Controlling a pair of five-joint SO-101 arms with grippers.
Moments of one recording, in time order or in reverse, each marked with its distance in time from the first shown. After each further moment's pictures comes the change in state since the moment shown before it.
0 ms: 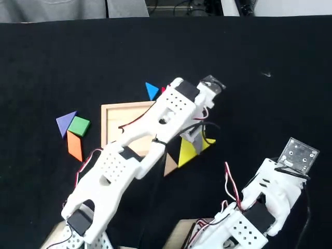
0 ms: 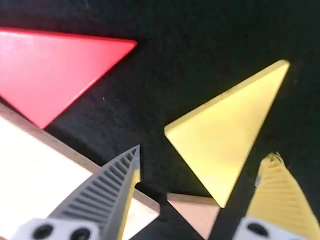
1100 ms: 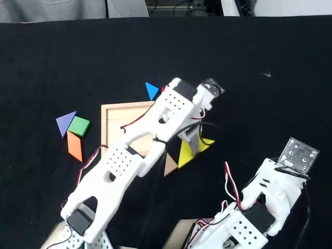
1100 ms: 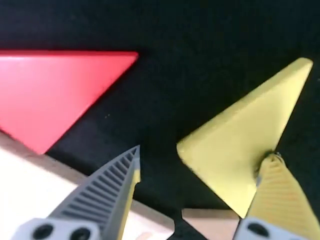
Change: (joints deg) left arm -1.4 9.8 -11.3 3.3 -5.8; right arm 0.0 0.0 0.0 0.0 0.0
